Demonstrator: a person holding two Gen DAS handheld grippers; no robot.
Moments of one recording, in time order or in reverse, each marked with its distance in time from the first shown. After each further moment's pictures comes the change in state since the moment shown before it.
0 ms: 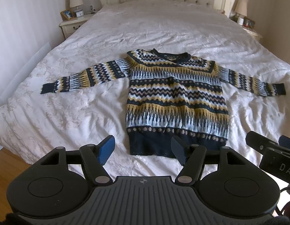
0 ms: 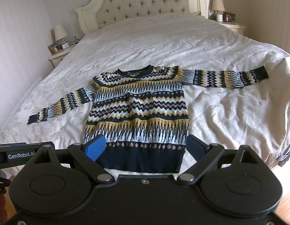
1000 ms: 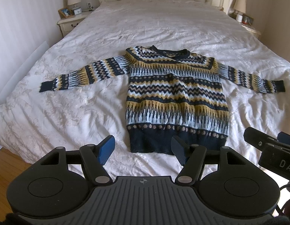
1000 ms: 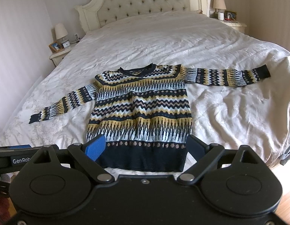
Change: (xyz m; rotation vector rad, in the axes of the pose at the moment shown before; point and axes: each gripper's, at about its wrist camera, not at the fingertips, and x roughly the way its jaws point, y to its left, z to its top) left arm 0.004 -0.007 -0.001 0.010 0.016 0.002; right arm 0.004 0.007 0.000 -0.002 0.009 0.006
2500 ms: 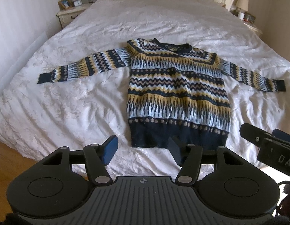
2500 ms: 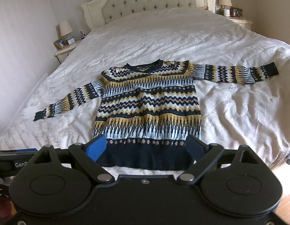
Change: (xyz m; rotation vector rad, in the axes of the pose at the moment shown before) left arm 0.015 0.013 0.003 -0.030 0.059 -0.028; right arm 0.015 0.008 0.003 -0.003 0.031 0.037
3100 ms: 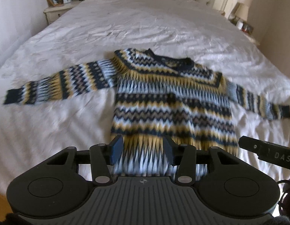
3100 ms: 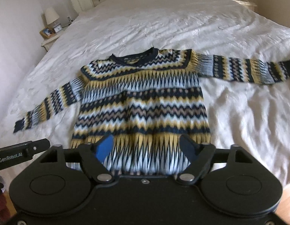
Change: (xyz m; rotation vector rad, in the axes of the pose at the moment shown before) left arm 0.122 0.020 0.102 -0.048 -0.025 -0.119; right arm 0.145 -0.029 0.083 0.032 0.133 -0.021
